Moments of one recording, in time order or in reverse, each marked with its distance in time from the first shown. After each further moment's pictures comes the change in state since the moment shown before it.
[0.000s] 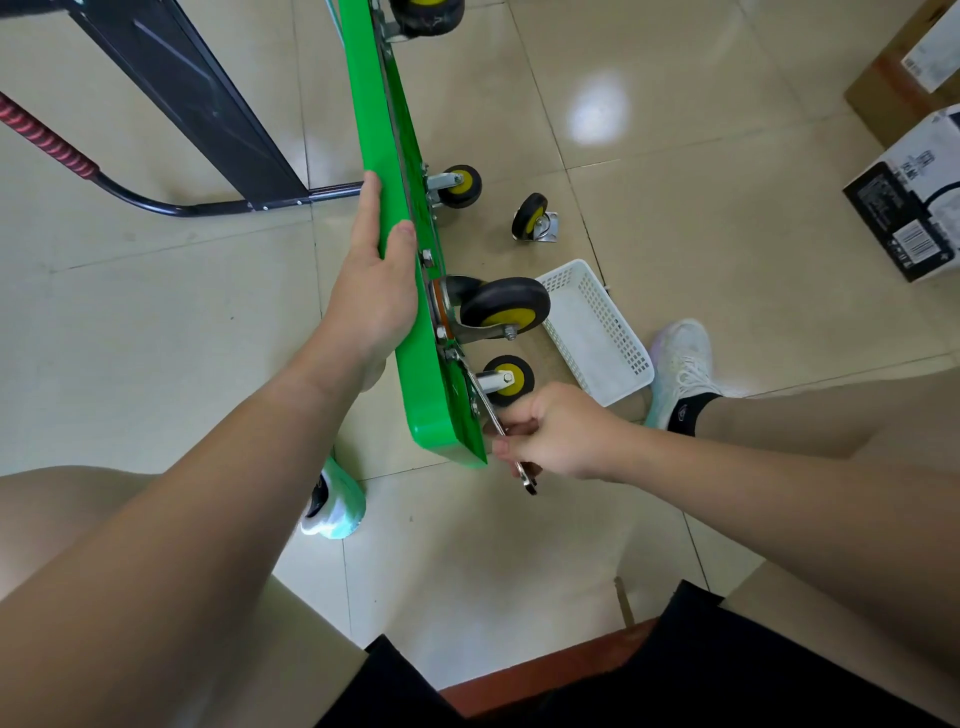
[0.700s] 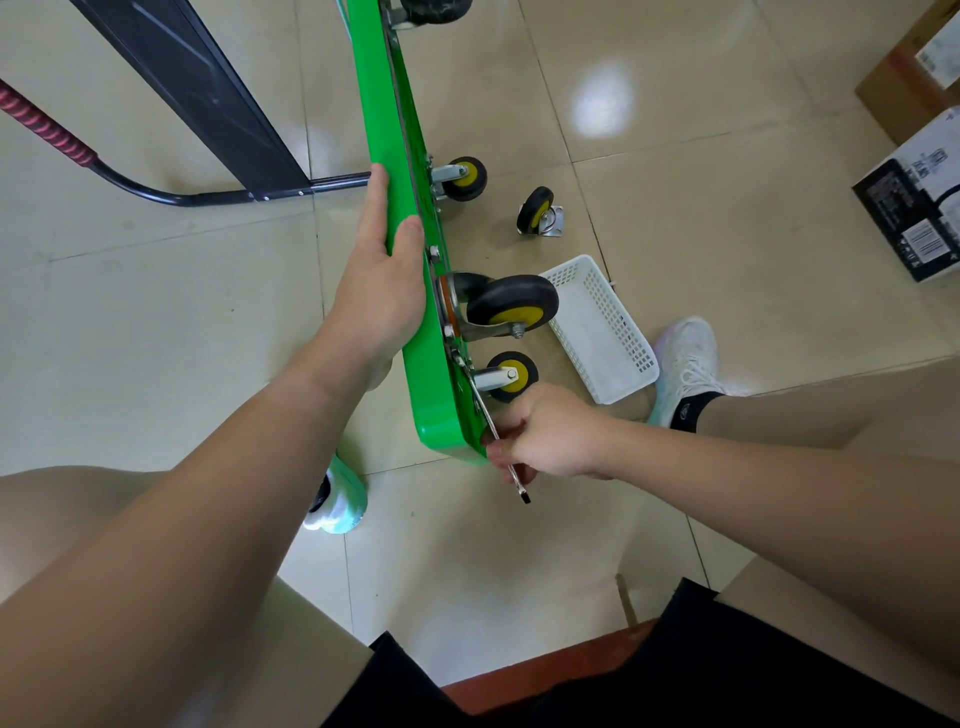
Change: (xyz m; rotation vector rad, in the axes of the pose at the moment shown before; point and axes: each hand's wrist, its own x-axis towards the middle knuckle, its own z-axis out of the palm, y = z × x) left_hand 0.000 0.000 -0.002 -0.002 -0.009 -0.001; right_hand 0.010 -0.011 0.006 0.114 -0.101 0.084
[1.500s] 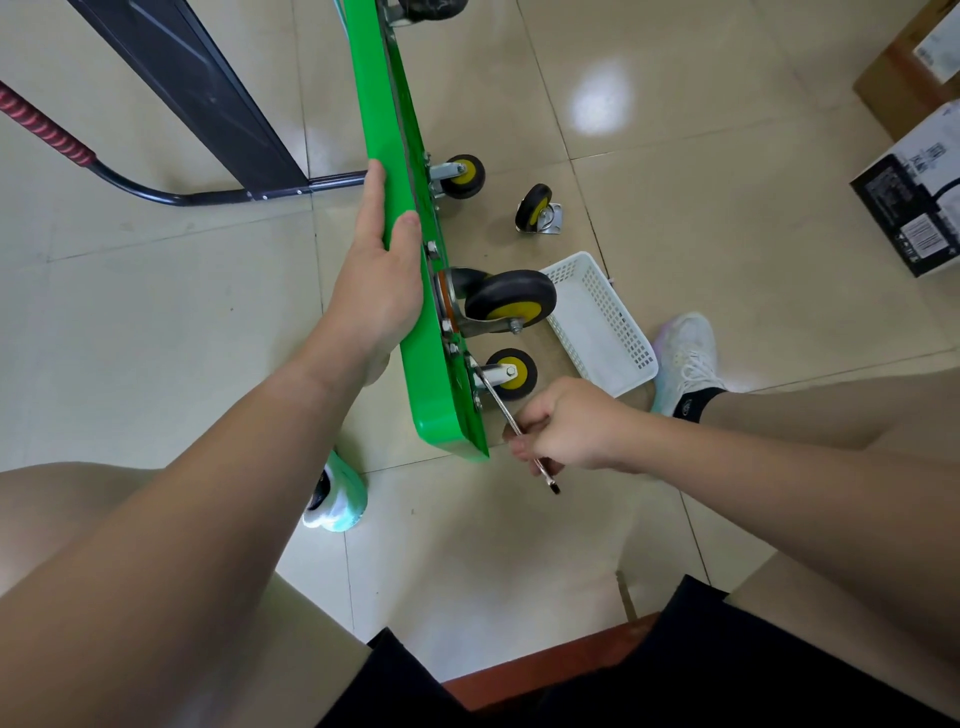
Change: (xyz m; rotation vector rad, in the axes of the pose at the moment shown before) left_hand -0.001 0.002 0.000 0.022 -0.007 -0.002; right_hand -0.008 0.012 -0.012 -0.091 0.049 0.038
